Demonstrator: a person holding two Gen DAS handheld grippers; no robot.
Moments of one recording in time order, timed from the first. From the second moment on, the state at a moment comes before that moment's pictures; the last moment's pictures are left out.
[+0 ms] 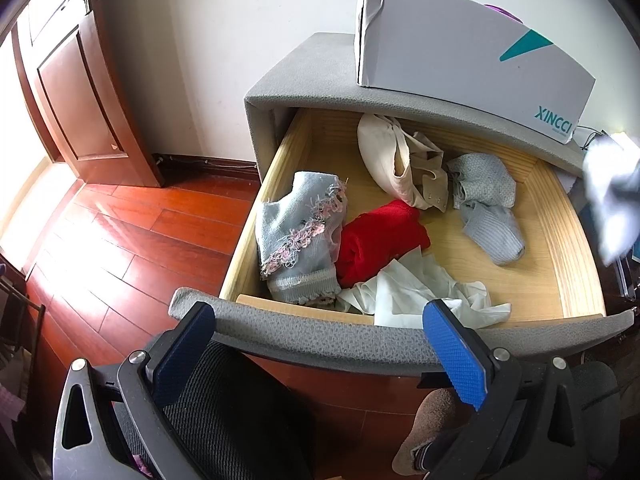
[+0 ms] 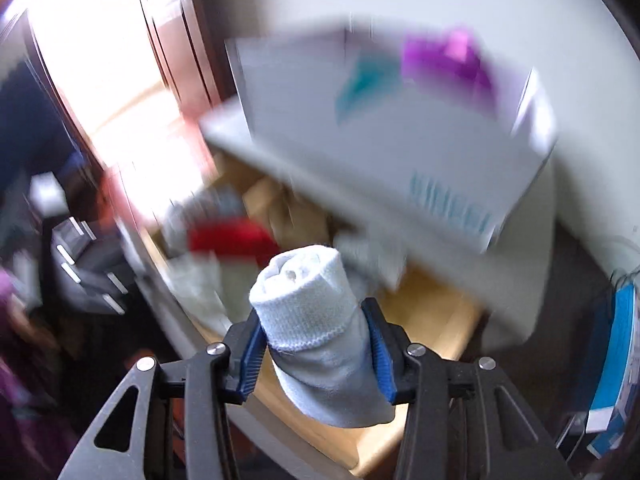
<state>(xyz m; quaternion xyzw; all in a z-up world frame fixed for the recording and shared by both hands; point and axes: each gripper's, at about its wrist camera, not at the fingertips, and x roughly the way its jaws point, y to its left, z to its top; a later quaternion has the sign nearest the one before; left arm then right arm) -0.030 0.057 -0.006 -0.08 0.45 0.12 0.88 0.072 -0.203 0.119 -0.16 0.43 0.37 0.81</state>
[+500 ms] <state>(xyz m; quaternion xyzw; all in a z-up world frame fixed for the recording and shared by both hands) -0.030 0.058 -0.006 -0.08 0.45 0.12 0.88 0.242 -0.090 0.217 0.01 0.44 0.35 0.83</state>
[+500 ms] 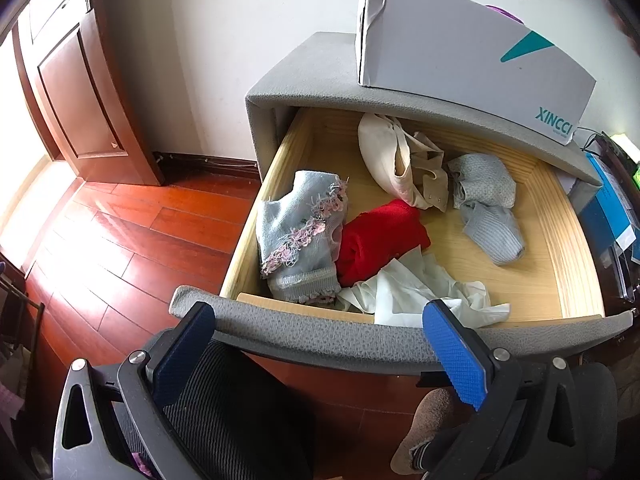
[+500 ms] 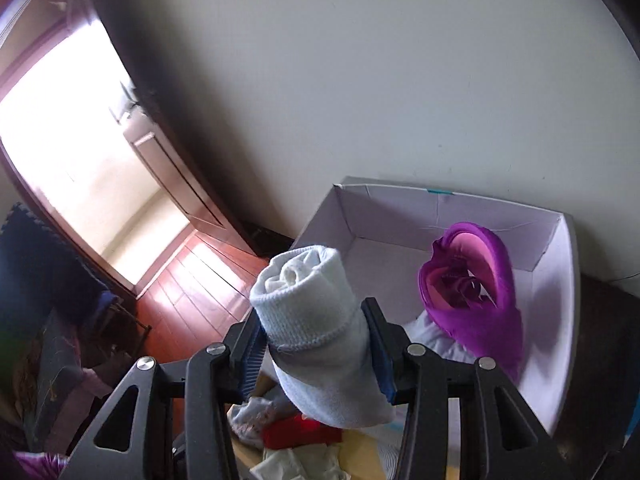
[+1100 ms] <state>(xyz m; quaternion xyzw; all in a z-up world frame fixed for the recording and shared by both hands) -0.028 0.057 -0.007 -0.08 0.45 0.12 0.88 0.302 -0.027 0.124 -0.03 0.46 0.28 0.84</state>
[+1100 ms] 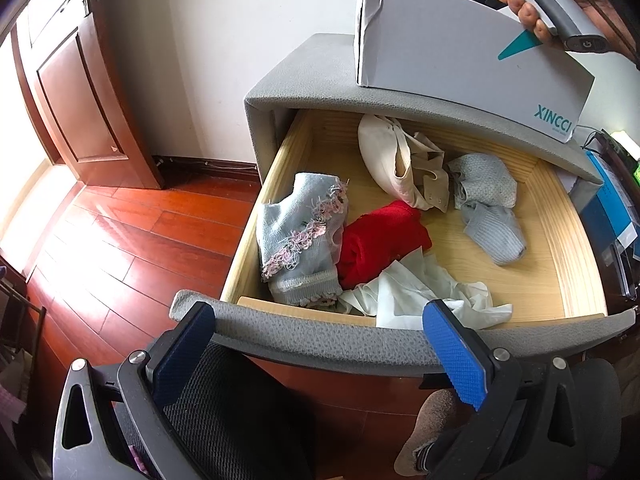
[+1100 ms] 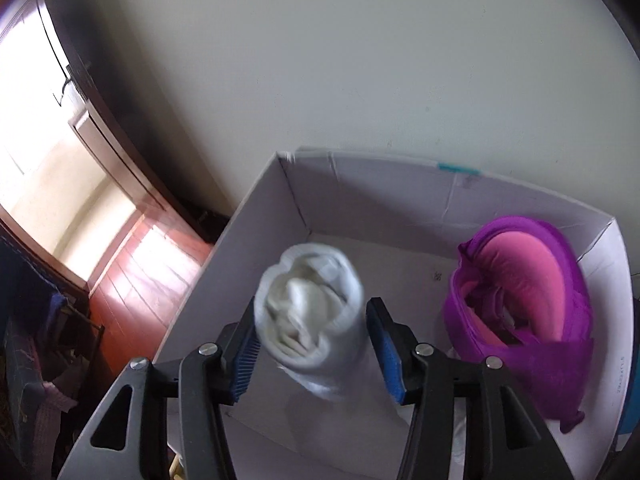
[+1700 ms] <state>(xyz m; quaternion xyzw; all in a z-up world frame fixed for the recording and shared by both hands) -0.032 0.055 0.008 -0.08 0.42 0.11 0.90 0.106 -0.104 -0.010 -0.04 0.58 0.43 0.69</state>
